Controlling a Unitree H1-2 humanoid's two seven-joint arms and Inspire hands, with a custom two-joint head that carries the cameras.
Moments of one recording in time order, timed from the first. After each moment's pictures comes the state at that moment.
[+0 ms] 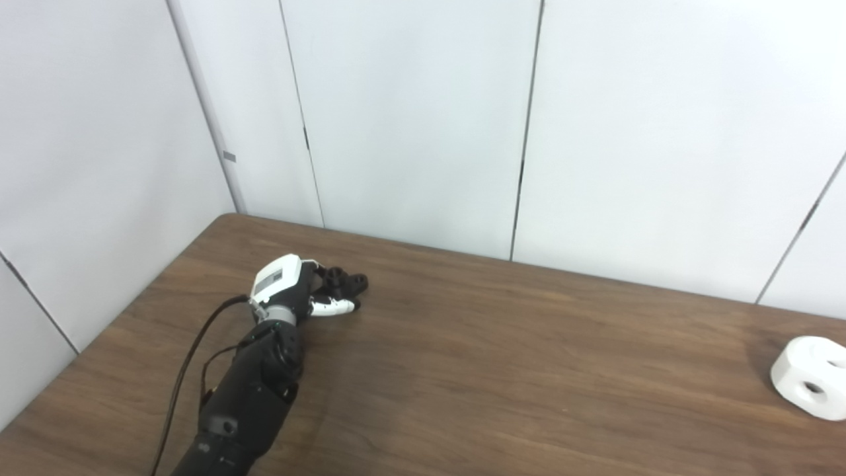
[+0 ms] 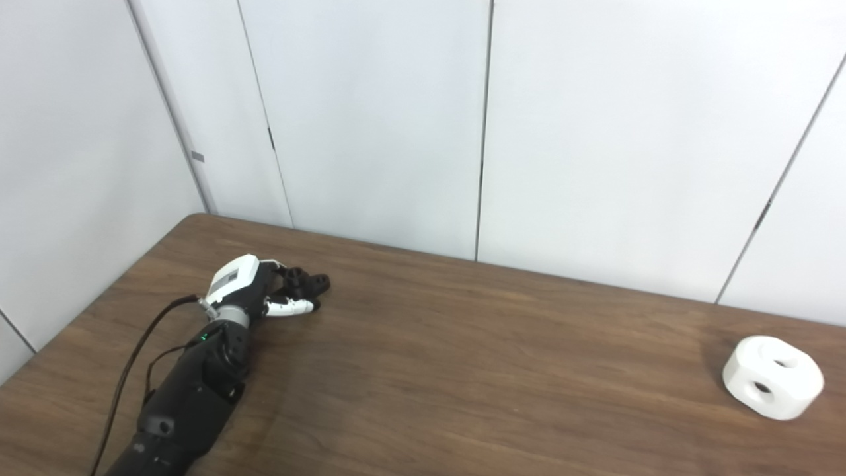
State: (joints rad) left arm -0.41 0.41 0.00 0.29 0.72 0.47 -0.04; right arm 0.35 -0.20 -0.12 -0.31 0.16 -0.09 0.15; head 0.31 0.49
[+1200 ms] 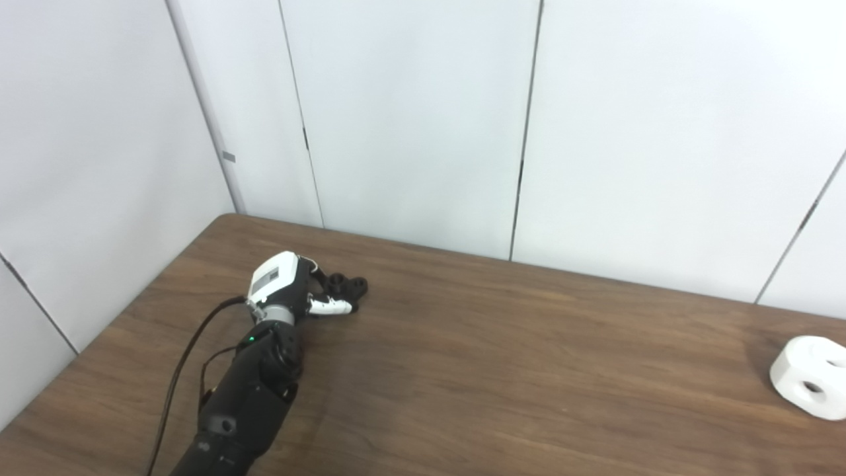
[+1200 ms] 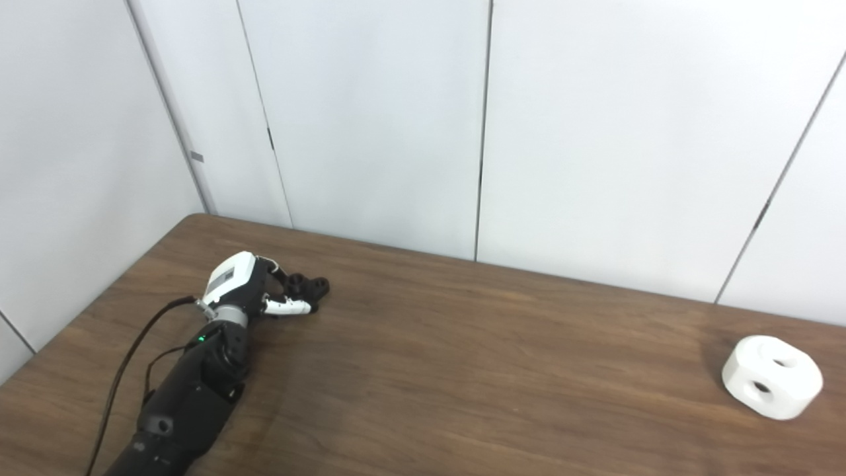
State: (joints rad) left arm -0.41 0.41 -0.01 0.31 0.66 0.46 0.03; right arm 0.36 -0.20 -0.12 -0.33 0.18 -0.06 0.14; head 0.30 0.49
